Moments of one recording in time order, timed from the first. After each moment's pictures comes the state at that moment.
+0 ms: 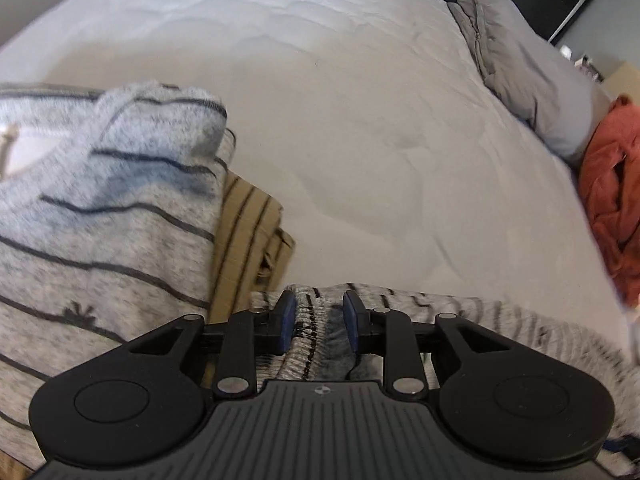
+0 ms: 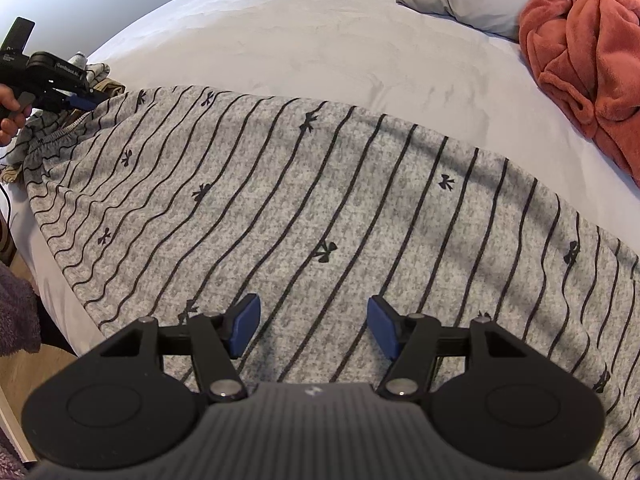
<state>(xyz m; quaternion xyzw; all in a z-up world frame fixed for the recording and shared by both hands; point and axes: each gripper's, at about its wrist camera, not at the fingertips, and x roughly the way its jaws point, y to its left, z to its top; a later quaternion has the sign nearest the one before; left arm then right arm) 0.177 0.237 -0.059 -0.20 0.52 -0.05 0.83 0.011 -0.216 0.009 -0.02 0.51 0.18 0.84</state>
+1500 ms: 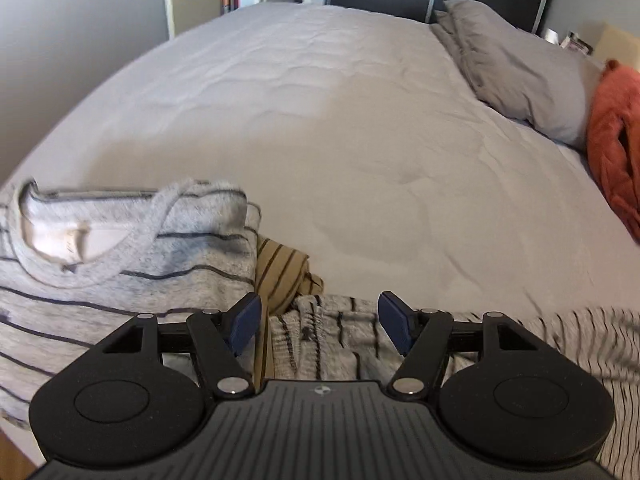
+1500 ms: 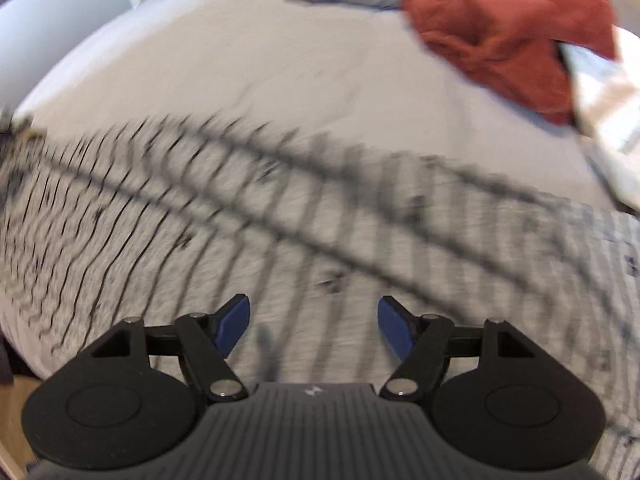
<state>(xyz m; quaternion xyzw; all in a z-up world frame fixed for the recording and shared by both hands) 0.134 0.200 -0.007 -0.03 0.46 0.00 0.89 0.002 -0.325 0.021 0.04 0.51 0.05 0.86</state>
